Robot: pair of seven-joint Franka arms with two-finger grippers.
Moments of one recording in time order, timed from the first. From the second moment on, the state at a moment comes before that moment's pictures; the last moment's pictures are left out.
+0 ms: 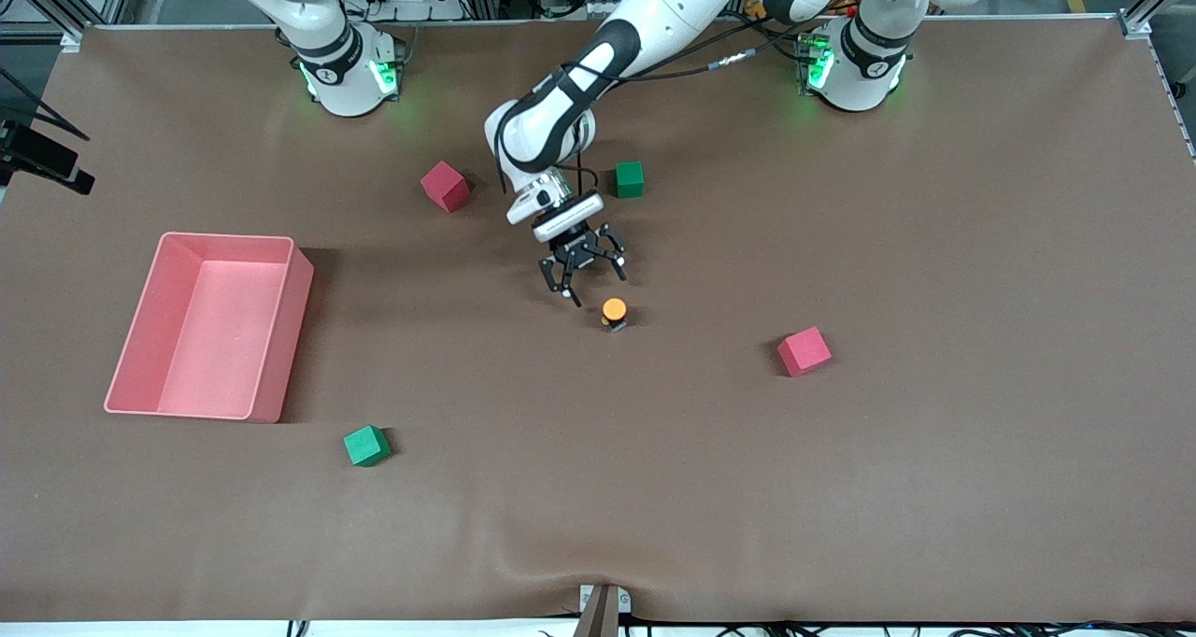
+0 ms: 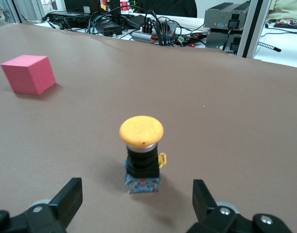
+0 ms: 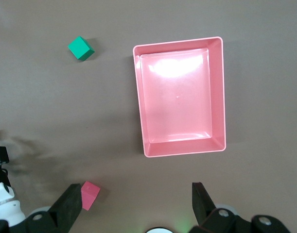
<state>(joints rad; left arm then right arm) -1.14 1.00 -0.05 -1.33 1.13 1.78 -2.33 -0.02 -0.01 -0.09 -1.46 0.03 1.40 0.04</state>
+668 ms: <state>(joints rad) -1.06 0.70 -0.06 -1.33 0.77 1.72 -1.90 -0.02 0.00 -0.09 -1.46 0.03 1.40 0.04</state>
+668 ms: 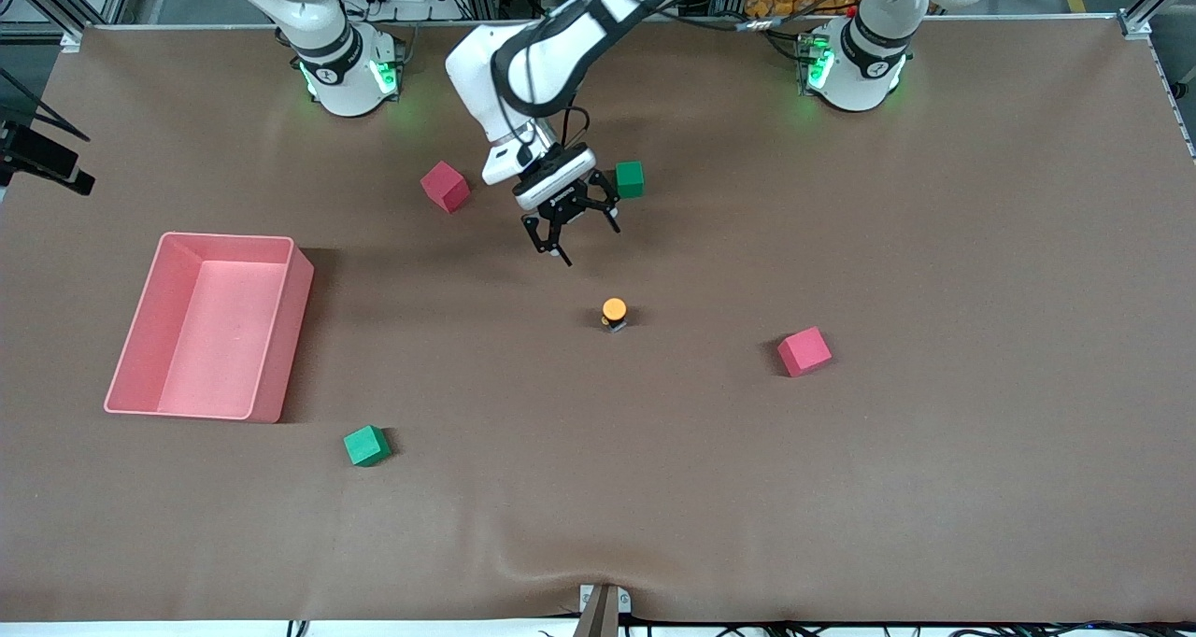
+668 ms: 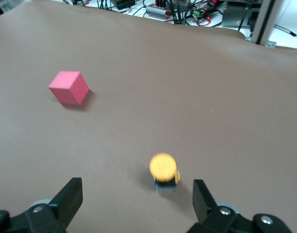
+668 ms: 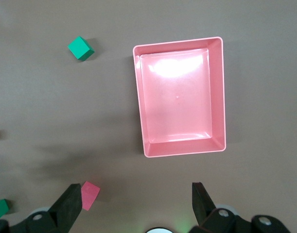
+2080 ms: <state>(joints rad) -0.33 0.37 -0.06 -1.34 0.23 1.73 -0.71 -0.02 0.00 -0.09 -1.46 0.03 1.40 0.04</state>
